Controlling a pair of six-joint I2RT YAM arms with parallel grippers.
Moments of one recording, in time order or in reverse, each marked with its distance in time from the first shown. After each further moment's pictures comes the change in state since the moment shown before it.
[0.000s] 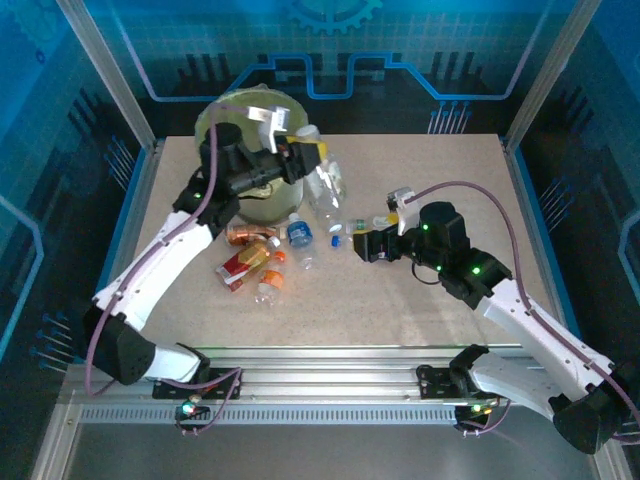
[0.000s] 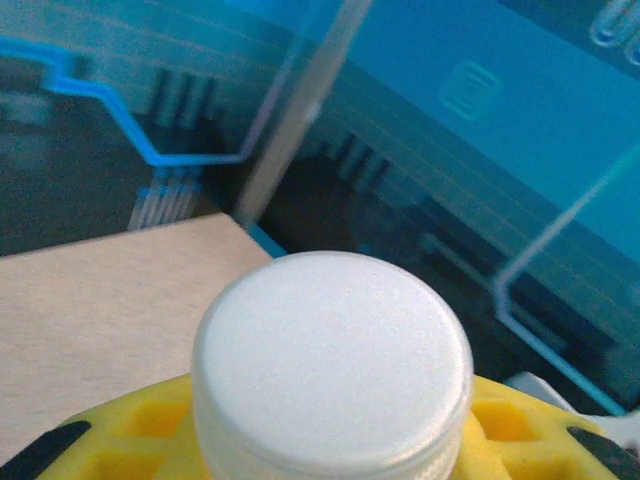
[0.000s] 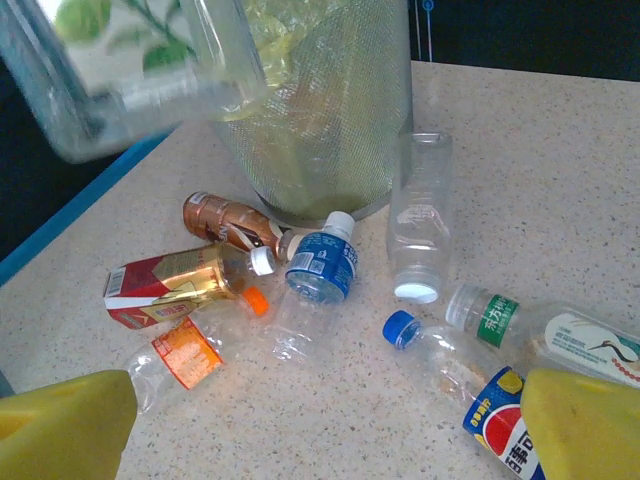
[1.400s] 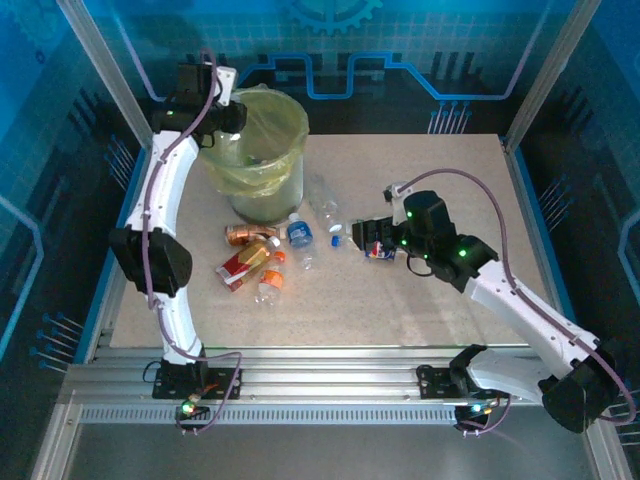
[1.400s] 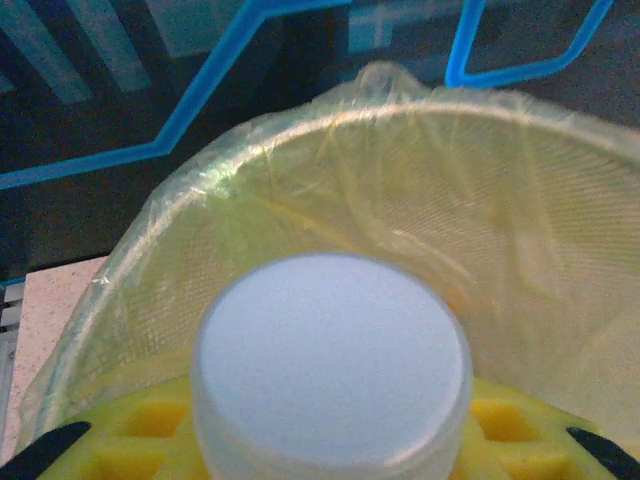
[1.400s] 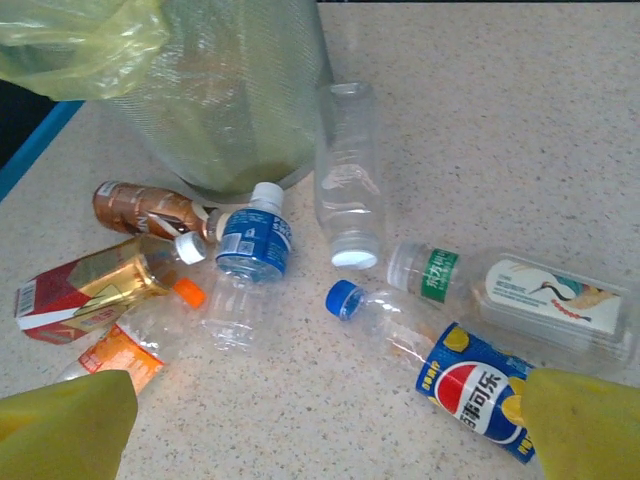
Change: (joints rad) left arm 0.345 0.608 0.823 -0.783 -0.442 0.547; right arm 0.000 0.139 0.104 -0.118 0.148 0.090
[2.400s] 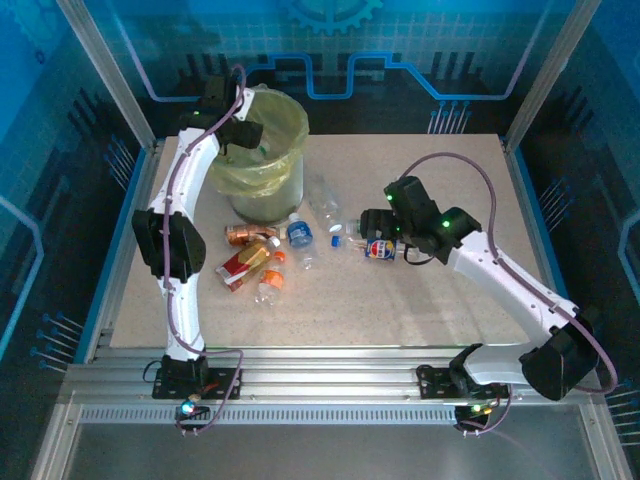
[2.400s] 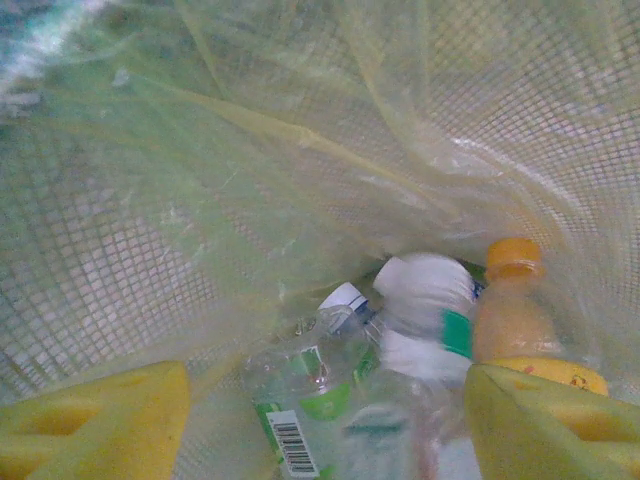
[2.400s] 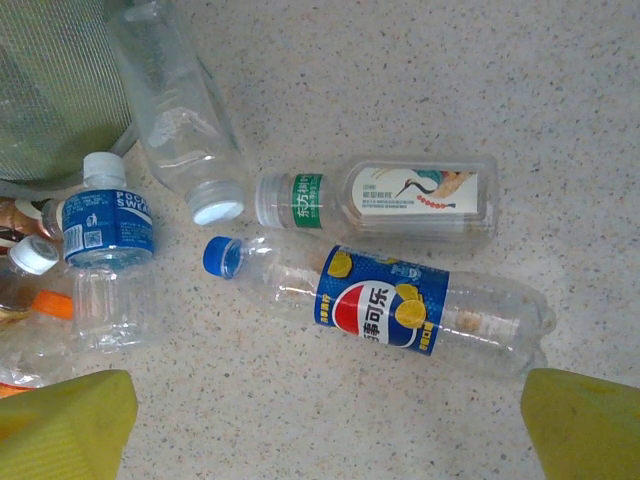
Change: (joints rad) left arm -0.046 0.158 0.073 -0.068 -0.140 0.071; right arm 0.001 0.192 0.223 -0.333 0.195 0.214
